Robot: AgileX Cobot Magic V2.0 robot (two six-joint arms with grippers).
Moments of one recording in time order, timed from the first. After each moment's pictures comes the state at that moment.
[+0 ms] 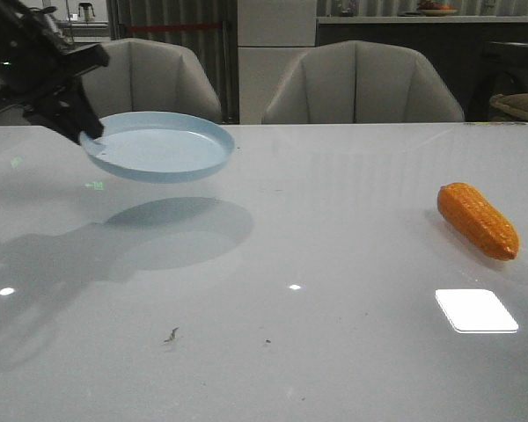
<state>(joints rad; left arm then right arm) -0.06 2.18 -1.91 -0.51 0.97 0.18 0.10 0.81 -0.53 0.02 0.24 0.04</state>
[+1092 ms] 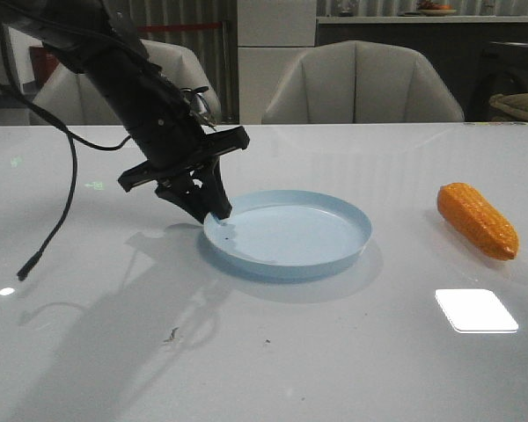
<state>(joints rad) -0.36 2.34 -1.93 -0.52 0.97 0.18 0.10 0.81 -0.53 0.02 0.24 0.04</state>
